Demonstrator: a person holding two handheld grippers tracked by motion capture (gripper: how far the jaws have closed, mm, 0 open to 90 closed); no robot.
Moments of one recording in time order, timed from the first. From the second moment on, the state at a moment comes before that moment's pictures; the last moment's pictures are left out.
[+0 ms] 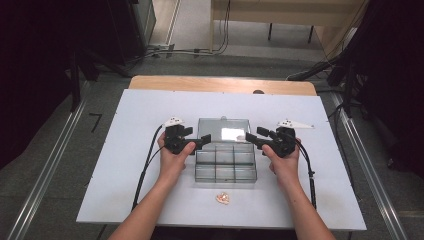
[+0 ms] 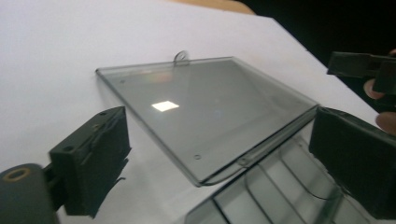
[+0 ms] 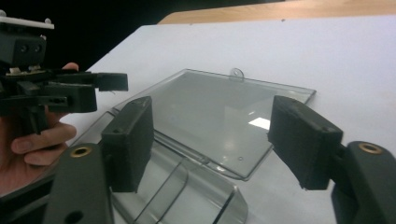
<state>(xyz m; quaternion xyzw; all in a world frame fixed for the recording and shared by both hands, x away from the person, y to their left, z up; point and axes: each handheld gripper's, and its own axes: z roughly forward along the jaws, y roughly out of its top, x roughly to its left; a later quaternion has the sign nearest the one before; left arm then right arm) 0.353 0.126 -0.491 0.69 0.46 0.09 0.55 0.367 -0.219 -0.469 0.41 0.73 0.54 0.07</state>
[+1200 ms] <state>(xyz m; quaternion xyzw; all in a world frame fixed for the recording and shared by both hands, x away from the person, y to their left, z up) 0.274 0.147 -0.475 0.72 0.38 0.14 0.56 0.305 -0.221 -0.442 0.33 0.79 0.51 0.08</state>
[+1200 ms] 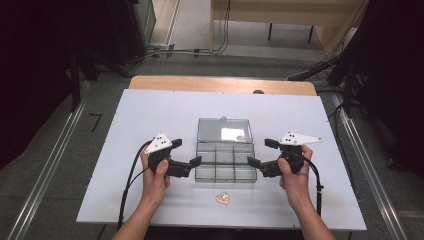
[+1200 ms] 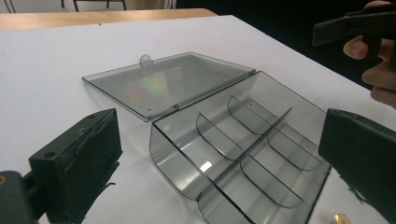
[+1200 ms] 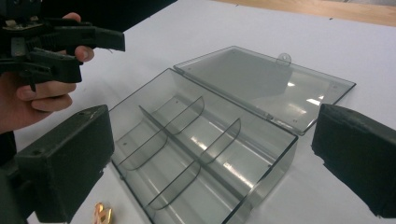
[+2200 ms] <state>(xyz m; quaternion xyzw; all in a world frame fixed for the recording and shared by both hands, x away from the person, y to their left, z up) 0.223 0.192 -0.484 0.72 0.38 0.16 0.56 0.261 -0.209 -0.449 0.29 0.82 0.50 0.05</state>
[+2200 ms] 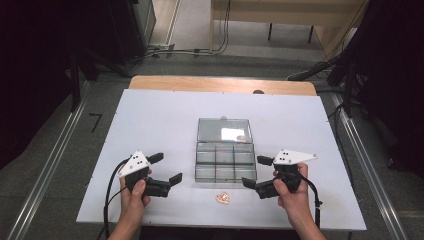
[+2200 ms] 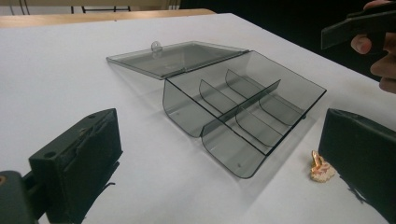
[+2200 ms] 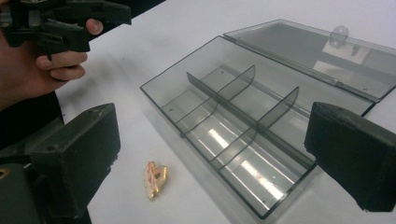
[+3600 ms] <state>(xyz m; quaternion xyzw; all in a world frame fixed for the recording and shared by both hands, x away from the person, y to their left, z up) 0.214 0.217 -0.494 0.72 0.39 0.17 0.55 0.238 -0.162 -0.491 0.28 0.87 0.41 0.01</state>
